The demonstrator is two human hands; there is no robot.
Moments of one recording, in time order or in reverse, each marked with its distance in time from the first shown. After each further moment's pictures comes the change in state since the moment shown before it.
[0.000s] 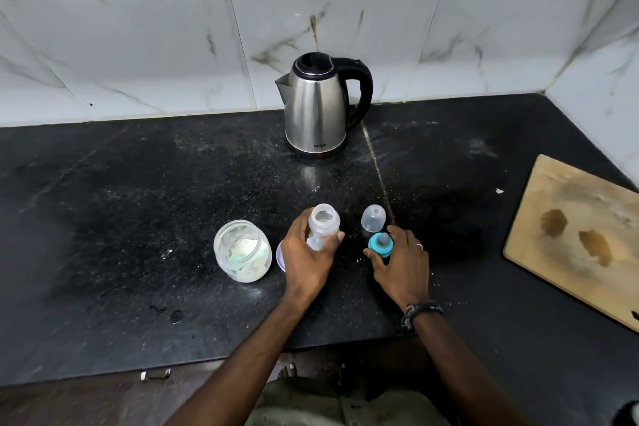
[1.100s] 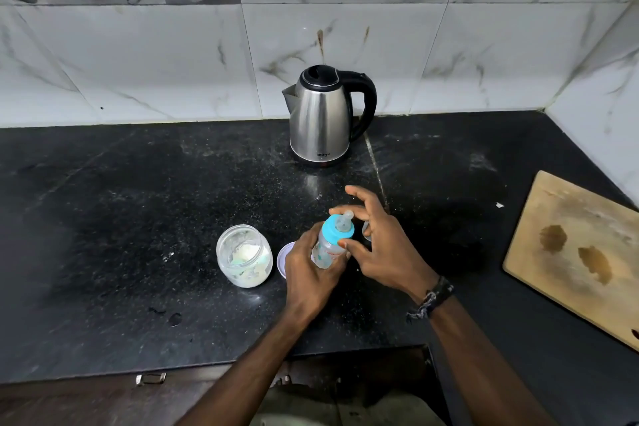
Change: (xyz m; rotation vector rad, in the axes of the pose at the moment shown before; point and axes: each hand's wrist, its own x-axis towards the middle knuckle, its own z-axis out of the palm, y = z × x) left_hand -0.014 0.001 -0.005 -0.115 -0.124 0.085; right_hand 0.021 -0.089 -0.085 0.391 -0.393 -0.388
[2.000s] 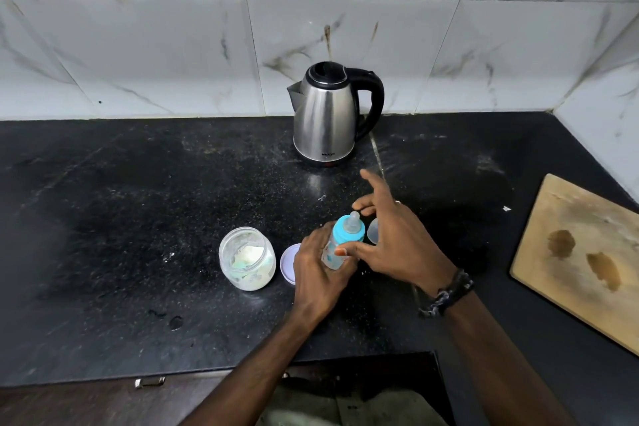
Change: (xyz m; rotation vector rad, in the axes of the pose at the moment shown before) left_hand 0.007 0.002 0.003 0.116 -0.009 0.068; right_hand 0.016 -0.018 -0.021 -0.248 -0.030 0.053
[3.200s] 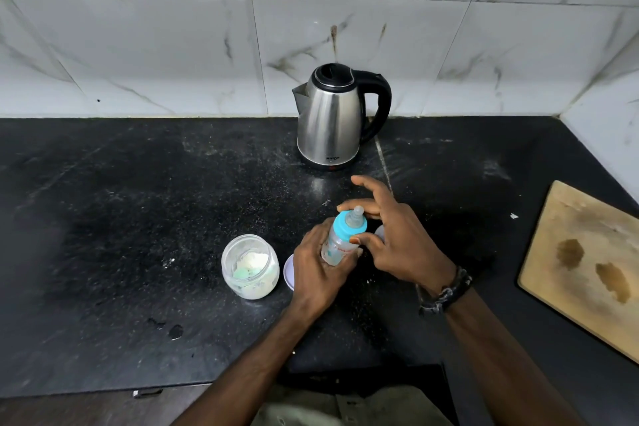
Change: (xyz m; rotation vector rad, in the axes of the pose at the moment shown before) left_hand 0.023 -0.008 -0.007 -0.064 -0.005 -0.038; right_hand 0.022 0.005 0.009 0.217 -0.003 -0.110
